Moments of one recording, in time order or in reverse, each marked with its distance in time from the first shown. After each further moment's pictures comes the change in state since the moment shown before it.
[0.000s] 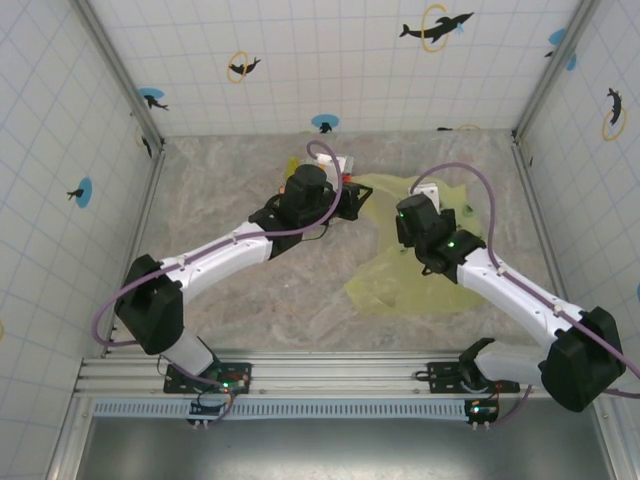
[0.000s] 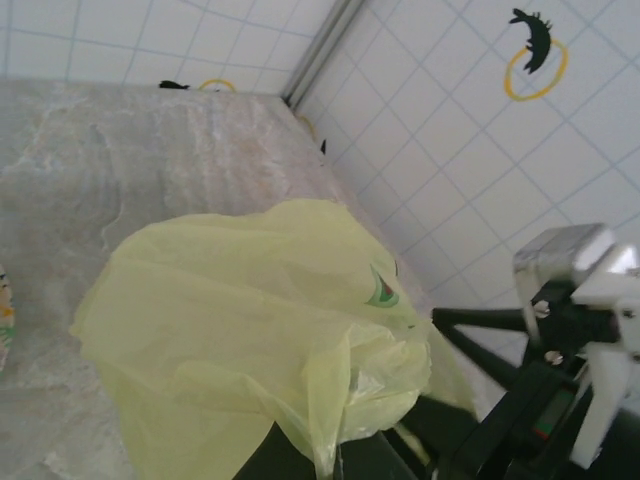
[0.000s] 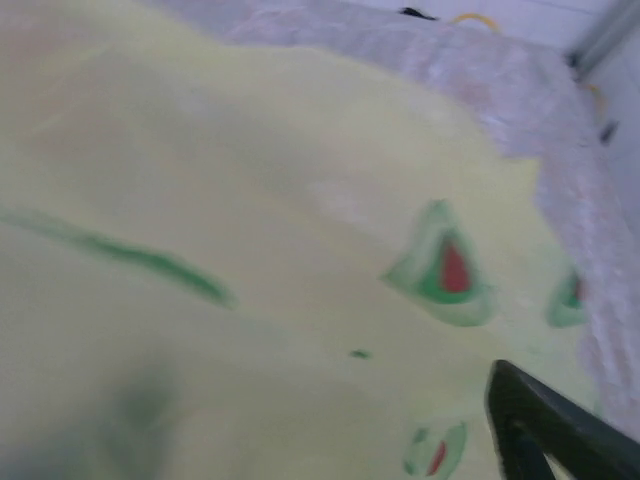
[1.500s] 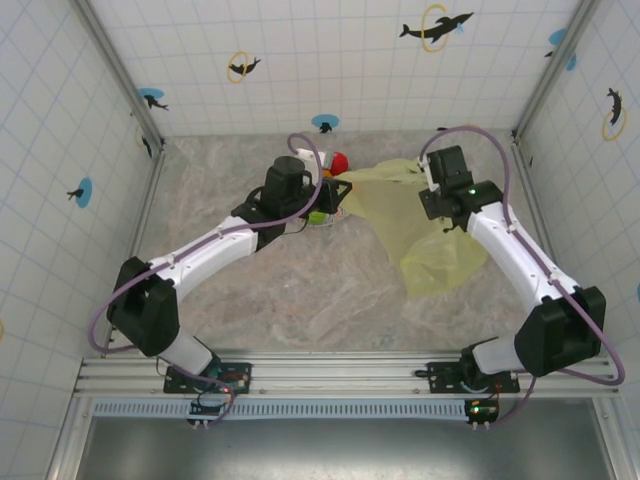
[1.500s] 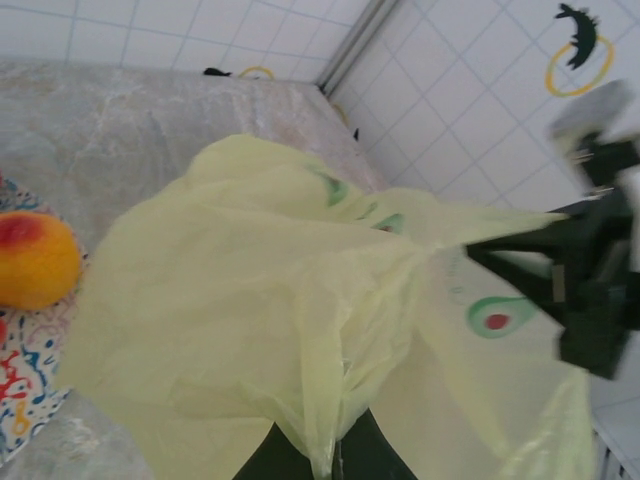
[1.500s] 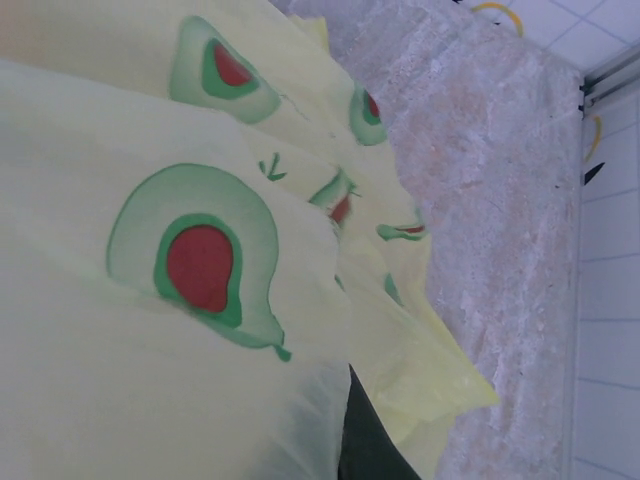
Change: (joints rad) left arm 0.135 -0.021 -0.026 -0.064 0.119 0.039; right arm -0.279 0.184 0.368 -0.273 -0.311 -0.389
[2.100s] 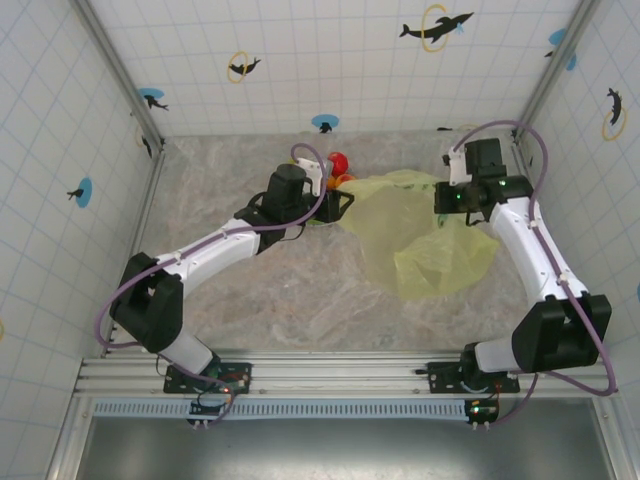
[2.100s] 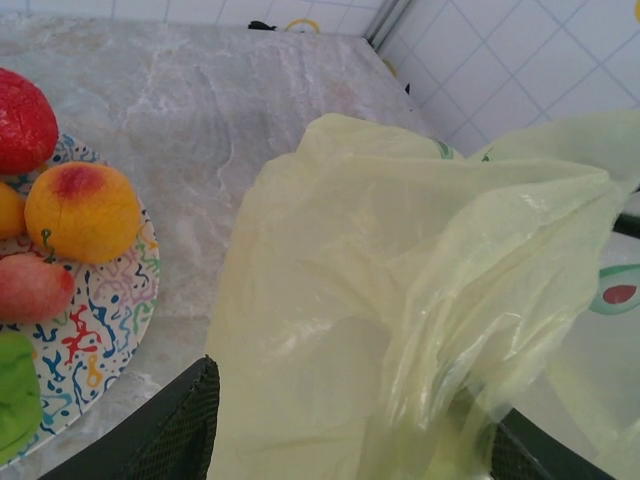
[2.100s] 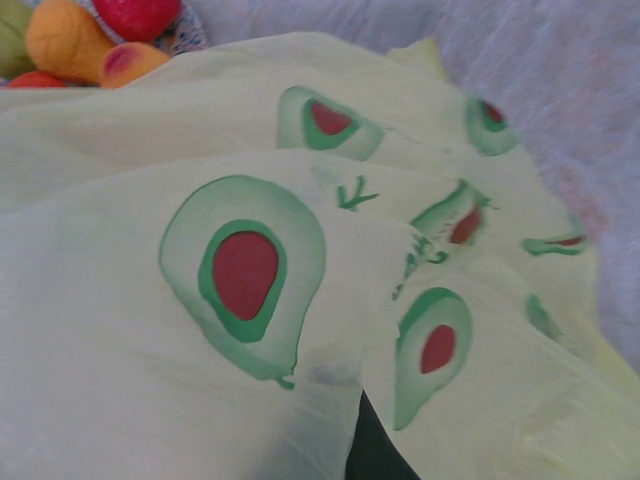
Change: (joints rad) left arm 0.011 0.019 -0.055 -0.015 -0.024 0.087; right arm -0.204 -0.004 0.007 -0.066 -0.501 0.214
